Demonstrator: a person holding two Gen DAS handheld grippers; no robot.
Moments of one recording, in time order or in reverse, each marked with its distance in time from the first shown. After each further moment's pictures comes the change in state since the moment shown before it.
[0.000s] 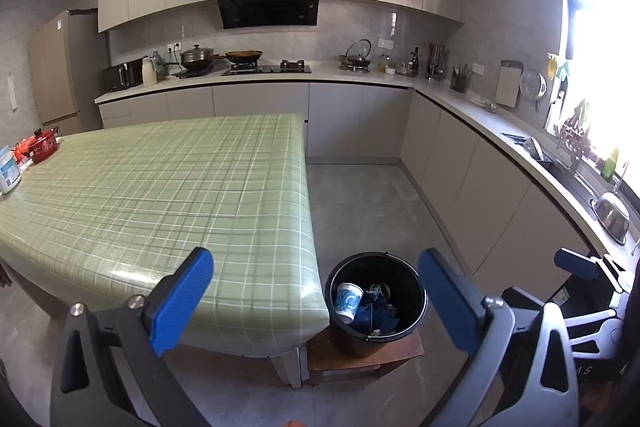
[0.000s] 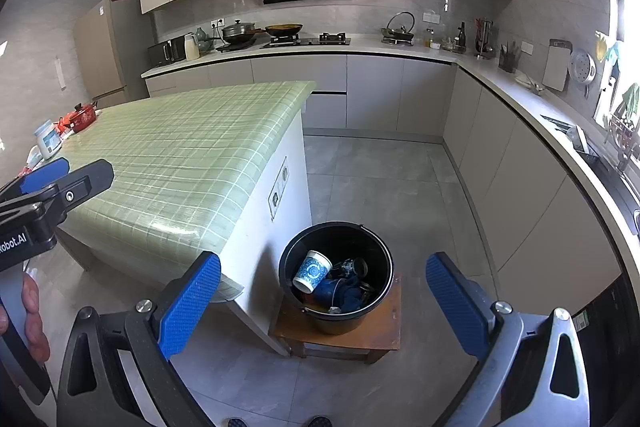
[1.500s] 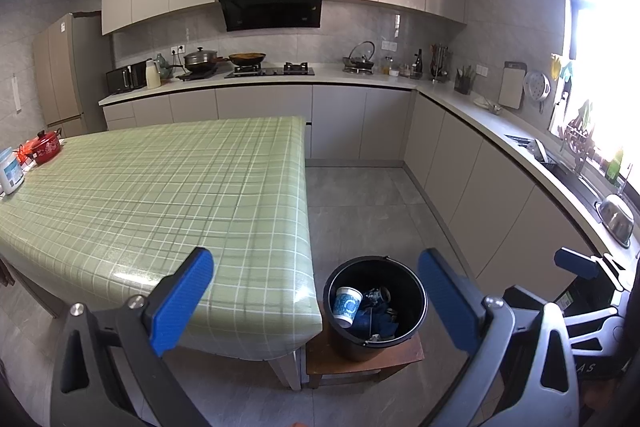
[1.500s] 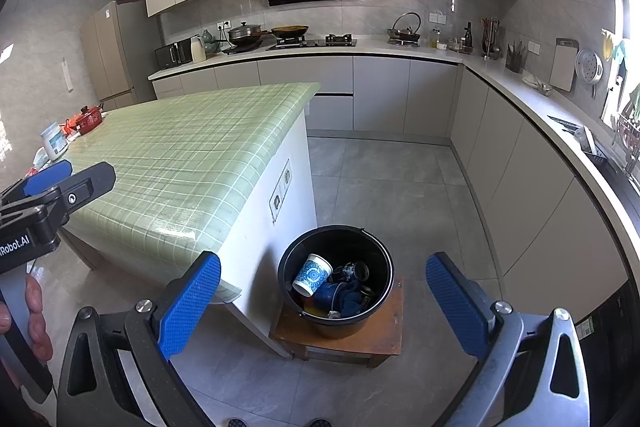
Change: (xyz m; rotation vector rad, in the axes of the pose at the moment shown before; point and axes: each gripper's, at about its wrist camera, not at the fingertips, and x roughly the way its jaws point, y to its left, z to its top) left arm 0.000 -0.029 0.009 -0.002 -0.011 0.028; right arm 0.010 -0.020 0.001 -0.005 -0.010 0.035
